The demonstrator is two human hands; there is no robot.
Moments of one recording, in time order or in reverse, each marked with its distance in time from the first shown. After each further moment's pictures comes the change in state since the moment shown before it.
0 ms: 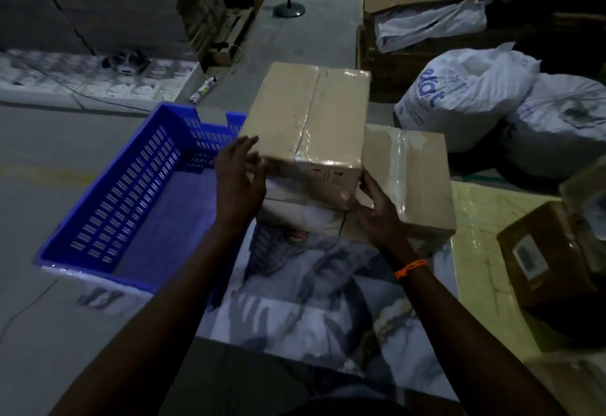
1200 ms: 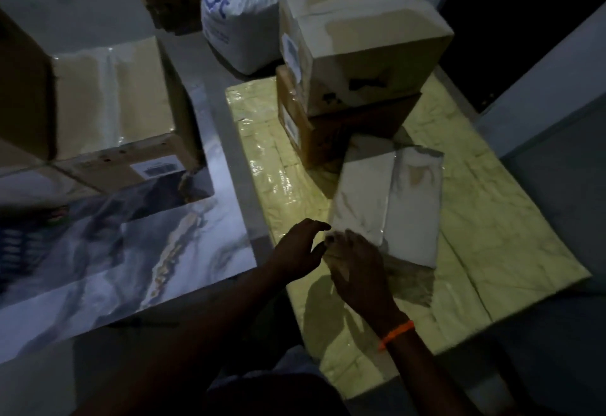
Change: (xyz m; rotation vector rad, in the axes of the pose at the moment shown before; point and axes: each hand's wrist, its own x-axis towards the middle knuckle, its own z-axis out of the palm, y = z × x) left_hand -0.402 0.293 0.331 -0.134 -1.180 0.343; right_hand -0.432 0.245 -0.283 -0.846 0.336 0.227
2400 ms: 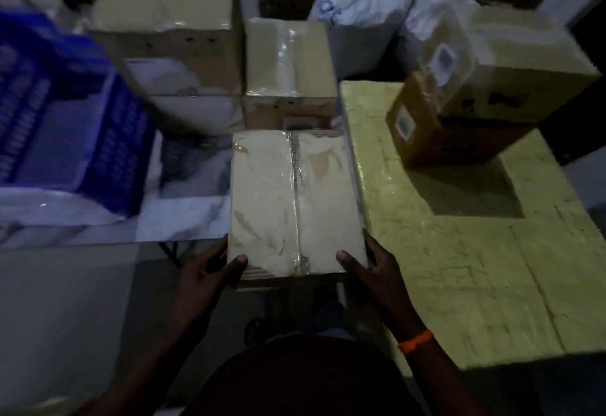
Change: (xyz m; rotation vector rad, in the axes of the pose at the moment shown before) left_hand -0.383 -0.104 -0.149 -0.894 0.632 -0.489; right_hand -0.061 -0.257 -0.001 0.836 -0.271 0.212
